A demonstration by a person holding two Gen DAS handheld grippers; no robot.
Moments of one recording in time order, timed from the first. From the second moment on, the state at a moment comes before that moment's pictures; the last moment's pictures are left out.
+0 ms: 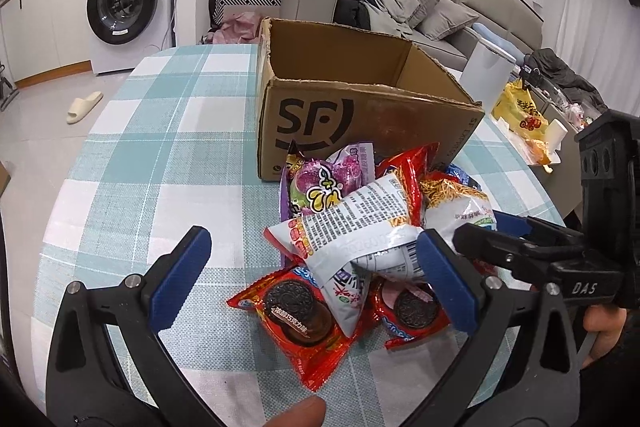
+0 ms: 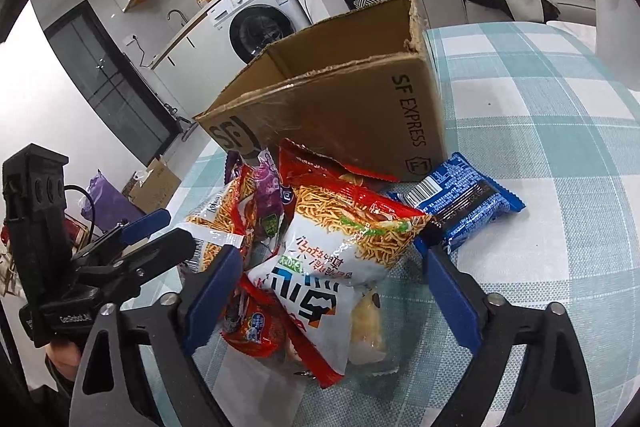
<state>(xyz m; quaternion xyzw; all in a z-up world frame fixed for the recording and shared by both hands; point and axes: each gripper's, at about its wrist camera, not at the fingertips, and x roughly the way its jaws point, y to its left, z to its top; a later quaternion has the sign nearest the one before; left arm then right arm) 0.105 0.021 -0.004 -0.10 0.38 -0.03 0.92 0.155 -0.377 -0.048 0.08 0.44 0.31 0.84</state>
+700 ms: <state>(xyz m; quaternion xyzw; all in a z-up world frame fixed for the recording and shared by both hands) 0.118 0.022 -0.025 -0.14 0.40 -0.05 0.90 0.152 -0.376 -0.047 0.09 0.43 0.33 0.83</state>
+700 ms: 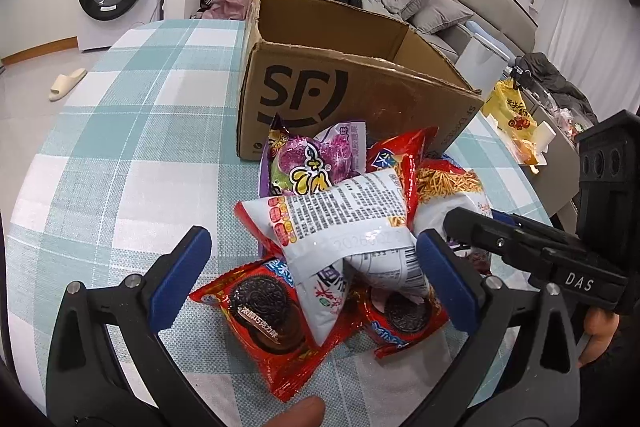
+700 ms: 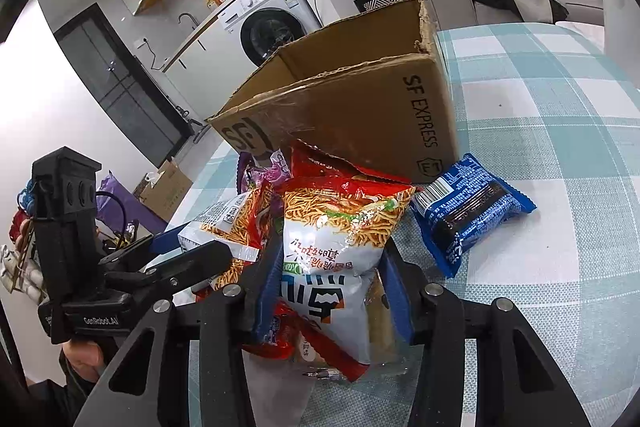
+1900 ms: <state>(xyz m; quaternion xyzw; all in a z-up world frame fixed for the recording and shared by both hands) 0.110 0.028 -0.015 -0.14 0.36 -0.10 0.92 0.145 -0.370 -0.041 0.07 0.42 0.36 0.83</state>
